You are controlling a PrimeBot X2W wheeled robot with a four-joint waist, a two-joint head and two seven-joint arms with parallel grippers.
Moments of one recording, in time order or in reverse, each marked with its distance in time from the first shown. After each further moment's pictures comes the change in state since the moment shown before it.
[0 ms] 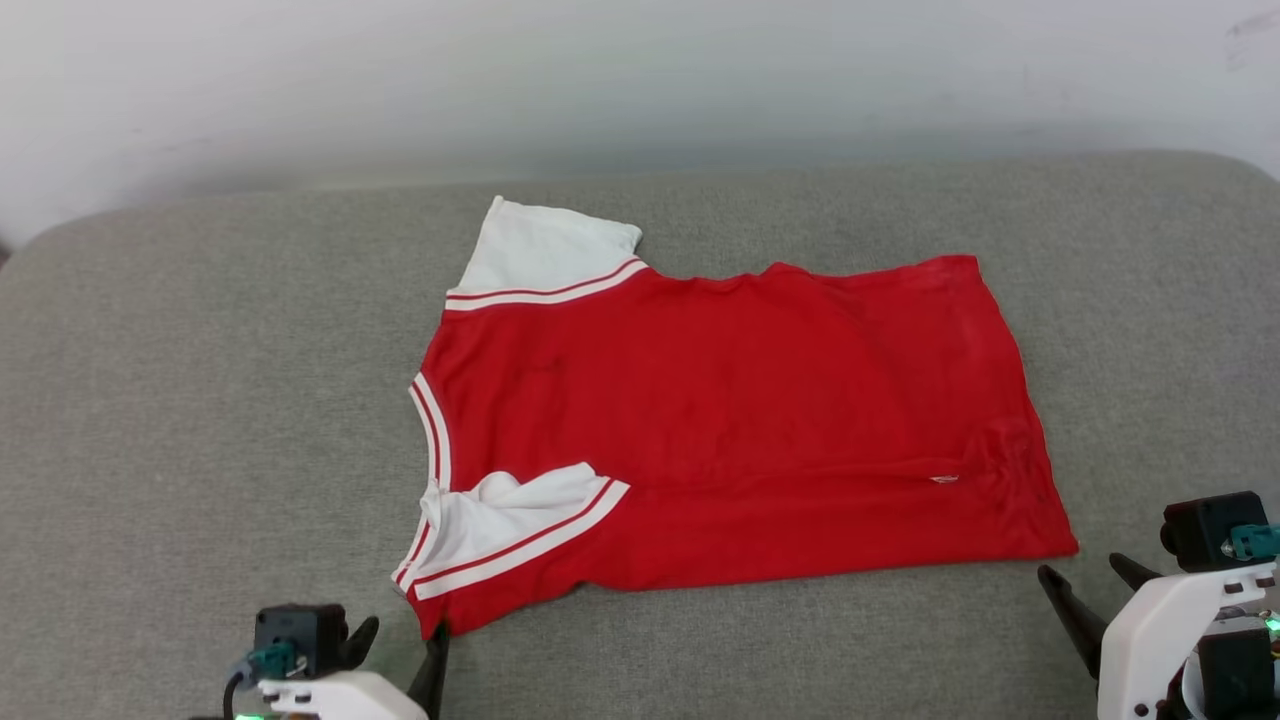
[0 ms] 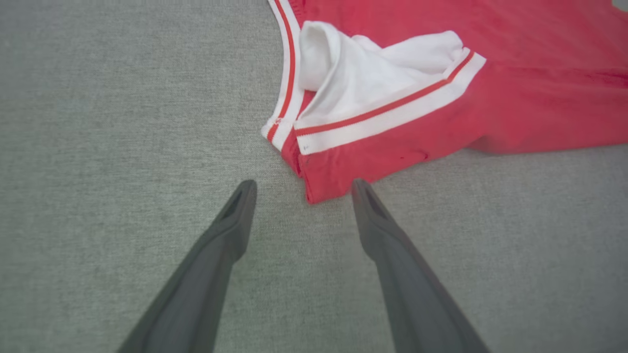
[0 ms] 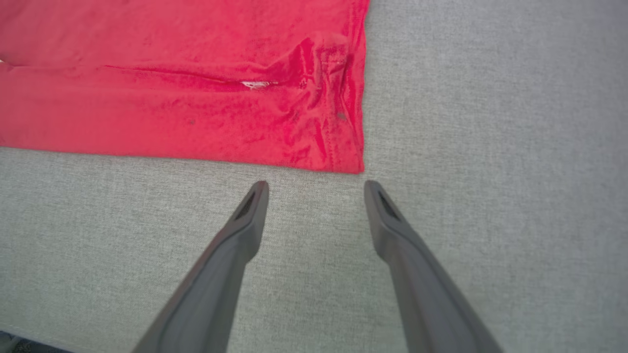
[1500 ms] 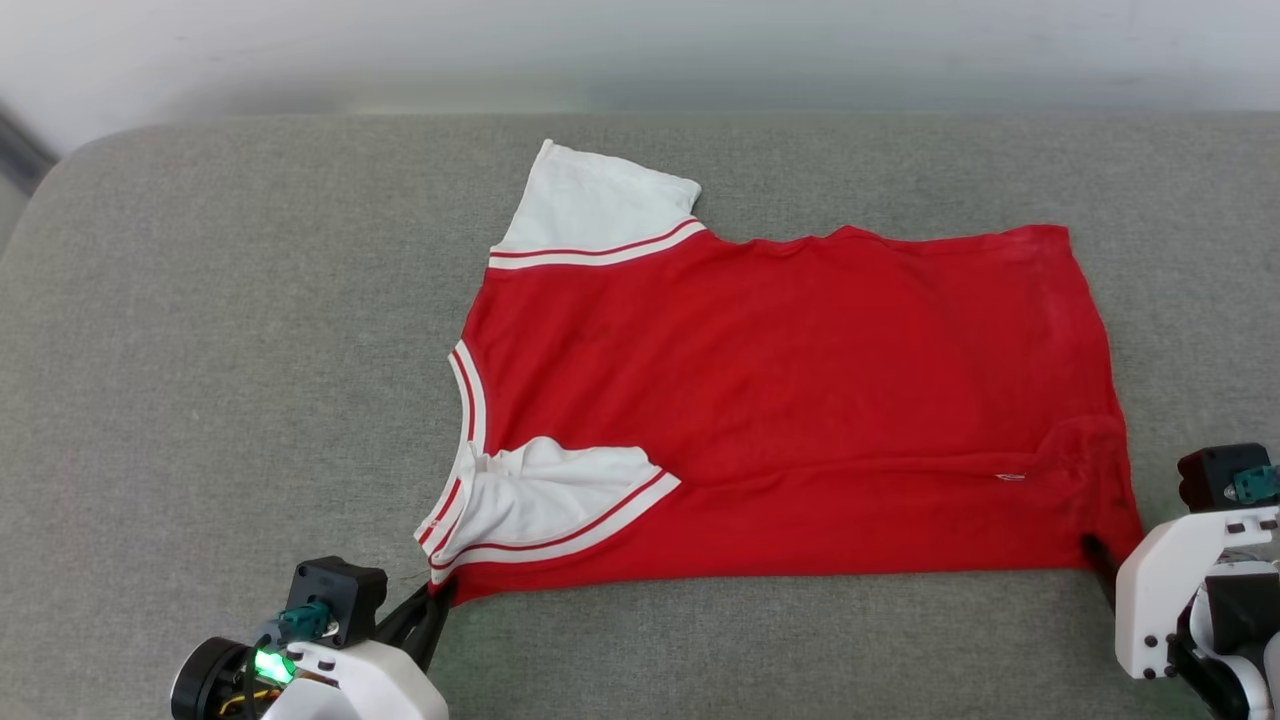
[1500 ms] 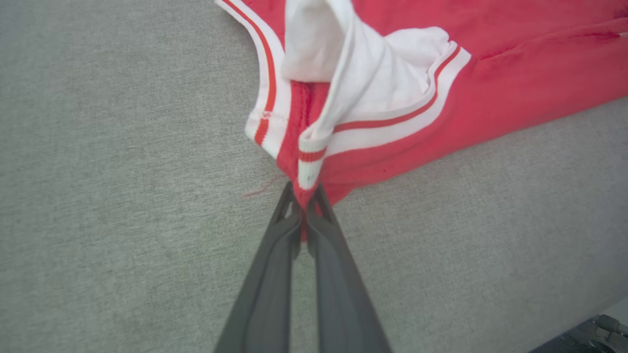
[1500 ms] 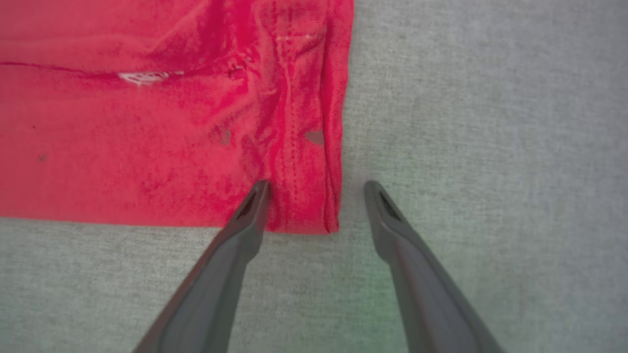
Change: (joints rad) left arm -0.099 0.091 -0.076 -0.098 0.060 -0.073 0.075; right arm -0.168 0.022 -0.045 0.269 -0.118 0.000 -0.017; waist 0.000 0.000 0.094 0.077
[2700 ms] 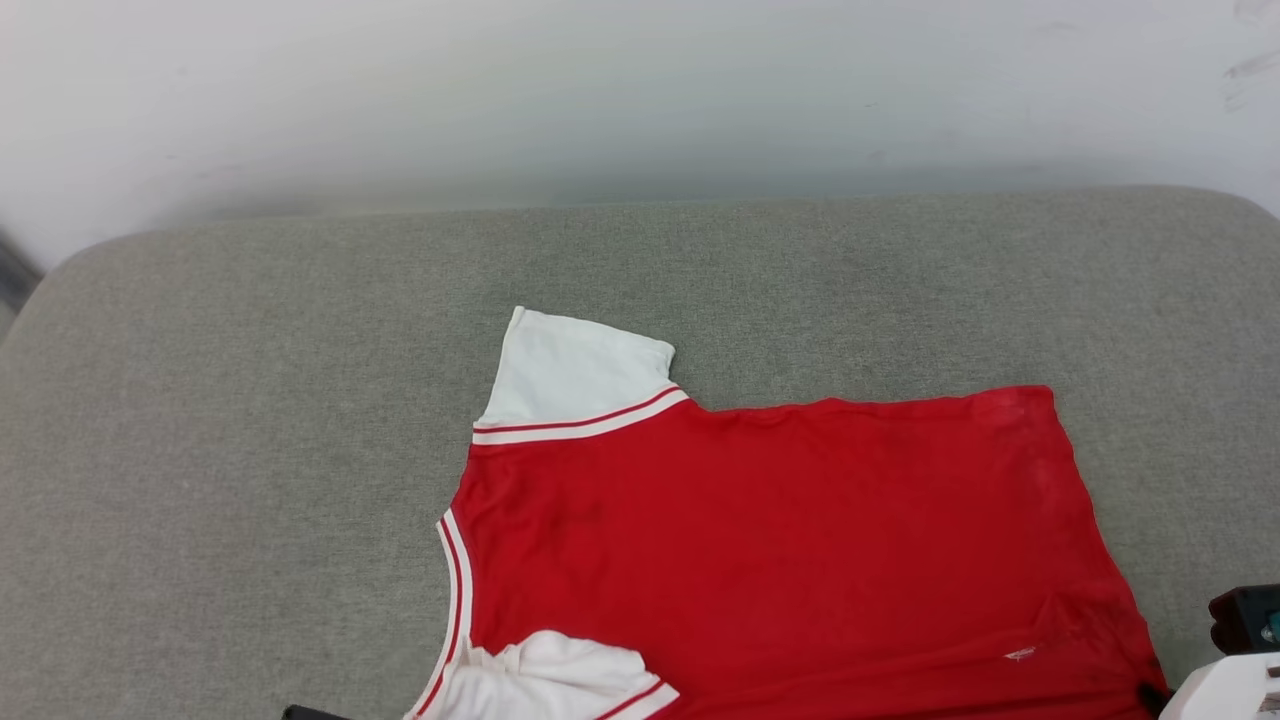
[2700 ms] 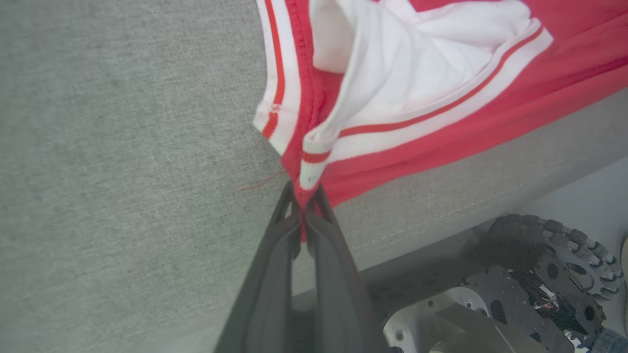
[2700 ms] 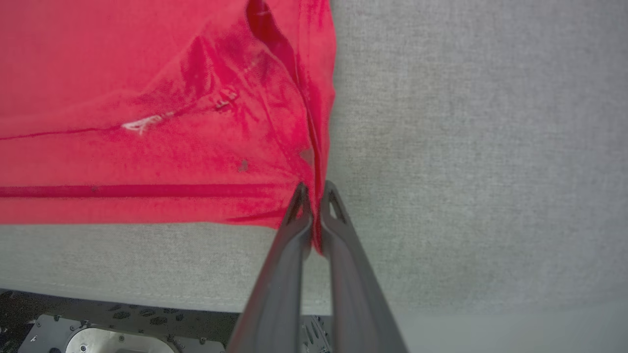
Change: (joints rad) left arm 0.206 0.092 -0.025 0.012 -0.128 -0.033 0.051; right arm 0.275 -0.040 -0.045 -0.193 0.093 0.001 0.095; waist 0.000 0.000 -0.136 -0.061
